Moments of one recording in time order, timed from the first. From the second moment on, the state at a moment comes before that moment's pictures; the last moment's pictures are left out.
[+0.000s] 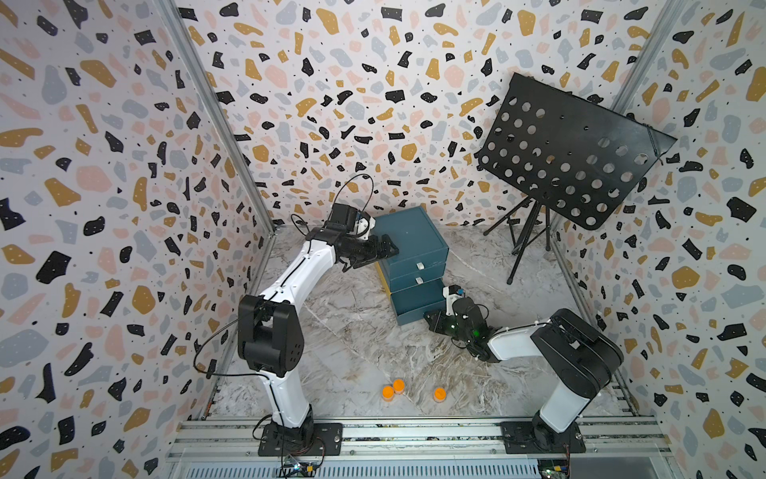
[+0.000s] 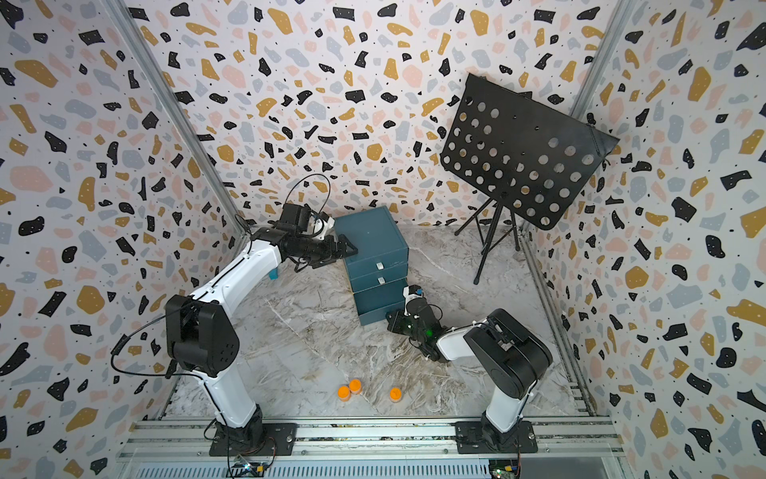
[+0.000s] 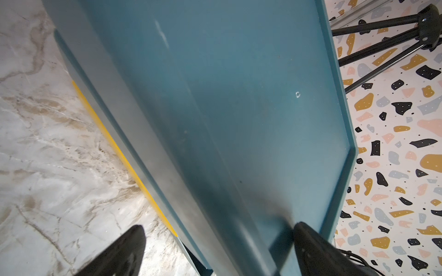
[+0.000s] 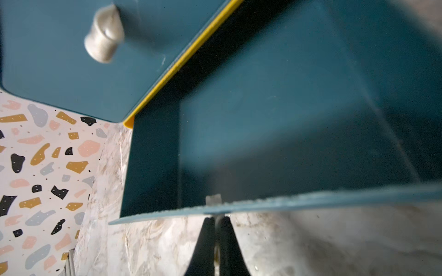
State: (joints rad) left arm -0.27 1.83 1.65 -0.72 0.54 -0.36; right arm 0.70 1.71 0.58 0.60 -0.13 0.81
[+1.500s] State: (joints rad) left arm -0.27 1.83 1.65 -0.72 0.53 -0.36; right arm 1.06 1.42 0.92 -0.57 -0.25 0.29
